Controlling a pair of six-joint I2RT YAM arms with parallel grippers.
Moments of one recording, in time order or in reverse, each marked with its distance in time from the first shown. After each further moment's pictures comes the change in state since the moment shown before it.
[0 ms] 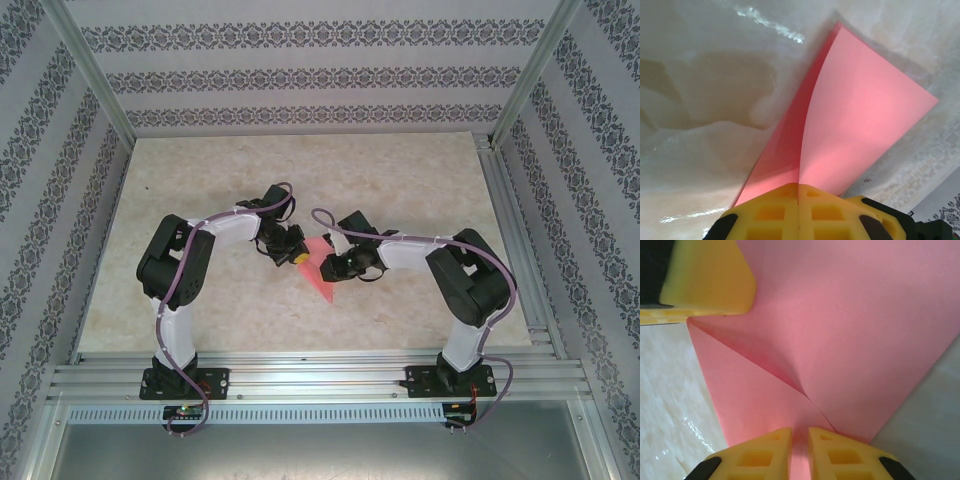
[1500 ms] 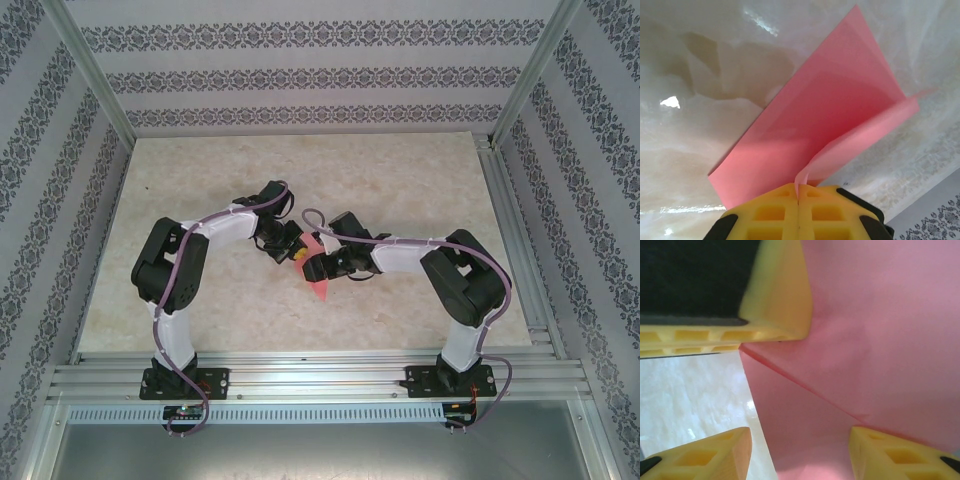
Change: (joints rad) left arm 0.001 -0.037 0.017 -0.039 -0.043 -0.184; right arm 0.064 0.016 0.007 0.122 0.003 0.021
